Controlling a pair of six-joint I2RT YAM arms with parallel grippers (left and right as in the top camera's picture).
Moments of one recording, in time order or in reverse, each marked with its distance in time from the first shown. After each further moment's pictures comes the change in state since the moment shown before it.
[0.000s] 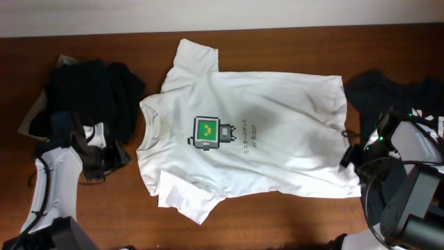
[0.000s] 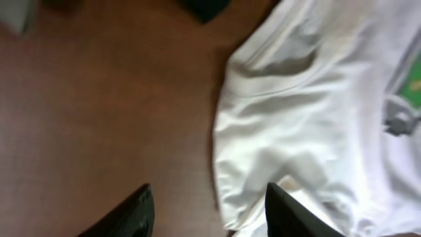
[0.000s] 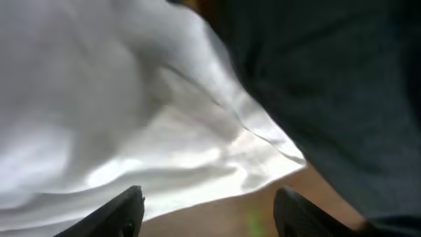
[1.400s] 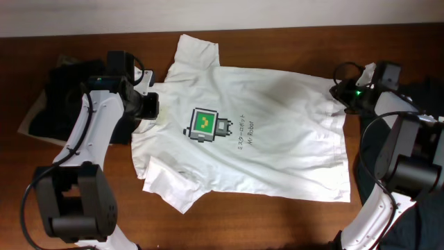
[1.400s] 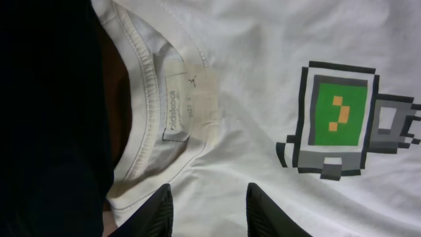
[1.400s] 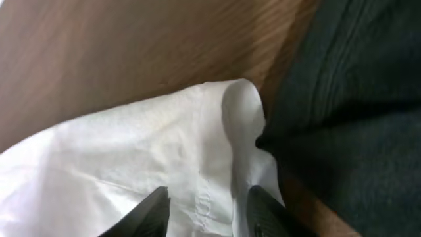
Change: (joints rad) left arm -0.360 0.344 0.481 0.026 -0.150 0.095; right arm 0.082 0.430 0.327 0.808 -0.324 0.095
